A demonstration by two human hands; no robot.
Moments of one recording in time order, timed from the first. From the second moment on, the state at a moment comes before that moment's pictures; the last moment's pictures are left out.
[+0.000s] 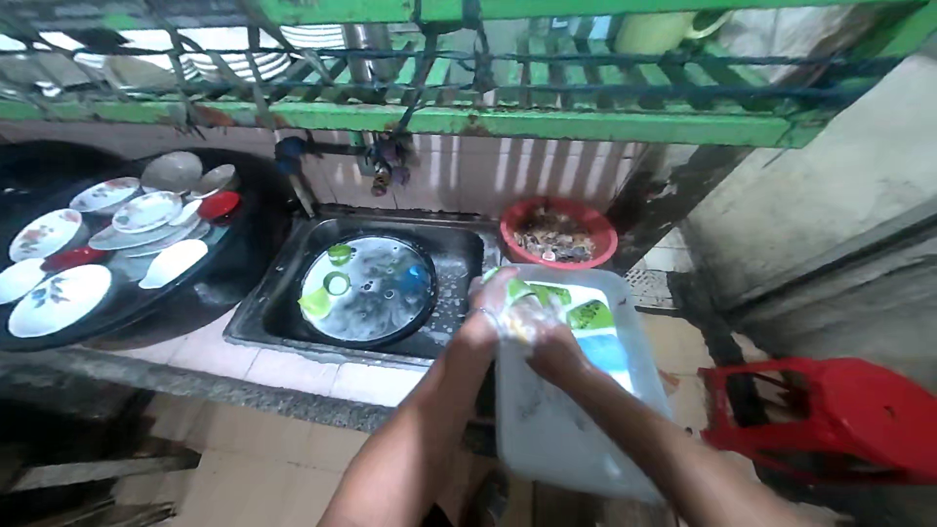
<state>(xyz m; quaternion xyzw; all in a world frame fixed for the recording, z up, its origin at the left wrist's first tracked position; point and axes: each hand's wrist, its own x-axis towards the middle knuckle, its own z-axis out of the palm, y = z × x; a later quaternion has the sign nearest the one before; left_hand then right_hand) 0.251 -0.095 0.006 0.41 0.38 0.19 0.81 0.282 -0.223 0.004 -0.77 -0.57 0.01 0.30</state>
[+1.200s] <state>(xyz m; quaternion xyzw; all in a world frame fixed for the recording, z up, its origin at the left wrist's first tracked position) 0.315 -0.136 -0.047 0.92 0.28 -0.16 0.24 0.291 -0.340 -0.021 -0.83 -0.11 0.32 0.45</state>
